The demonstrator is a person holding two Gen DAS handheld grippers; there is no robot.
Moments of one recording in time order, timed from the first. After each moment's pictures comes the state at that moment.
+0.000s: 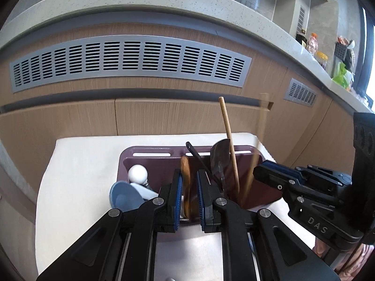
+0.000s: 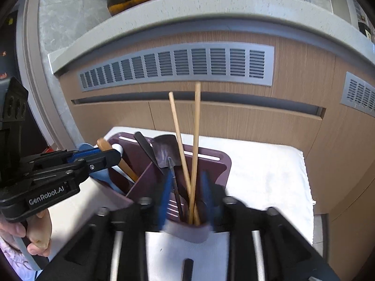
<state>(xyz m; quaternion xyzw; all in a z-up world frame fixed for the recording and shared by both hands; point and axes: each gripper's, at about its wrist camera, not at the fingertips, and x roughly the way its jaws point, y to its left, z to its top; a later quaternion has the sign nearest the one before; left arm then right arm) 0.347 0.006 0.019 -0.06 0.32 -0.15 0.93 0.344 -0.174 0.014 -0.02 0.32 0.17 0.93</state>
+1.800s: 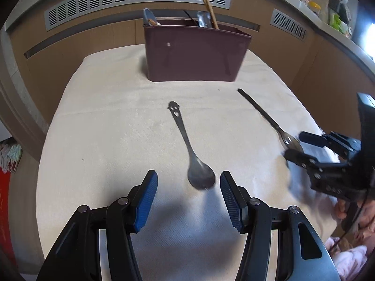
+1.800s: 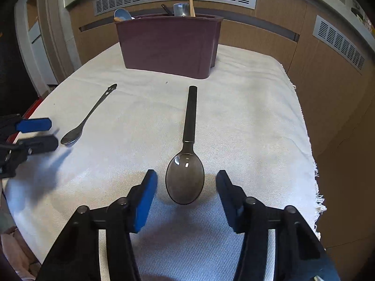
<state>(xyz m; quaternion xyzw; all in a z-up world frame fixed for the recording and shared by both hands) 0.147 0.021 -0.060 0.00 0.44 -0.13 0.89 0.173 -0.202 -0.084 -0.09 0.44 0.14 0.88</state>
